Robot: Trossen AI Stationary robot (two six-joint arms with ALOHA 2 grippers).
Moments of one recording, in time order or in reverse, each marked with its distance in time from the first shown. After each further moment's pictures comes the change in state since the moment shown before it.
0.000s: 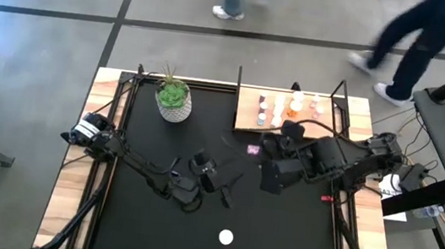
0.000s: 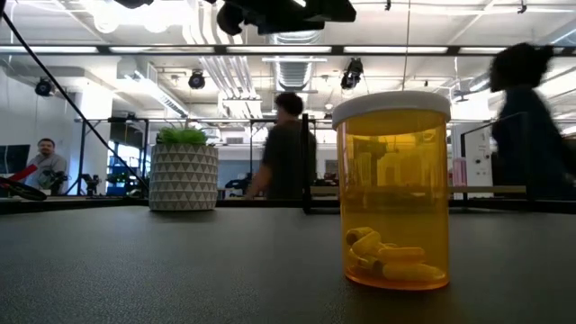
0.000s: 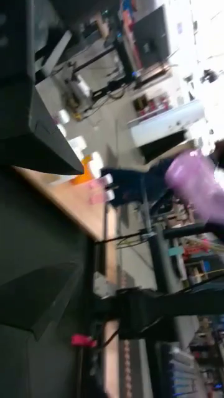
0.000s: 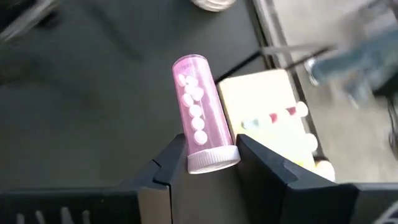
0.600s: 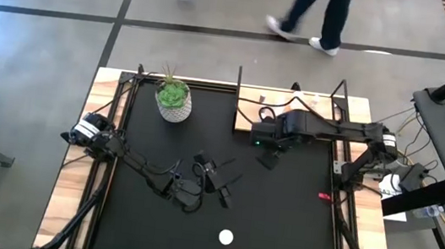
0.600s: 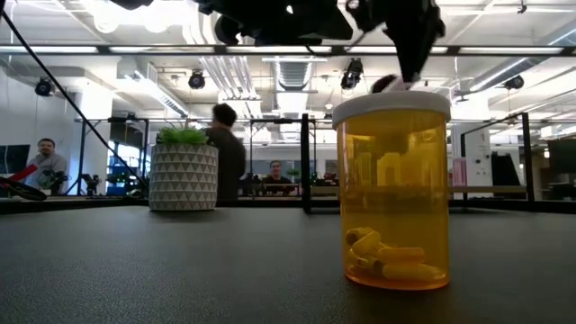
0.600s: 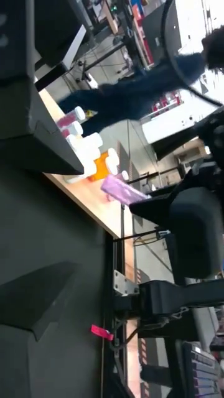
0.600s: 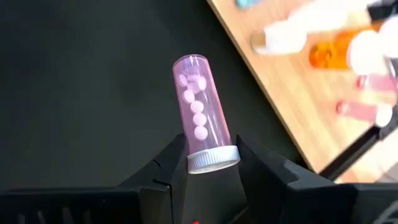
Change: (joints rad) left arm -0.003 0.001 -0.007 -0.129 0.000 -0.101; right arm -0.347 -0.012 -0.314 0.000 -0.307 0.193
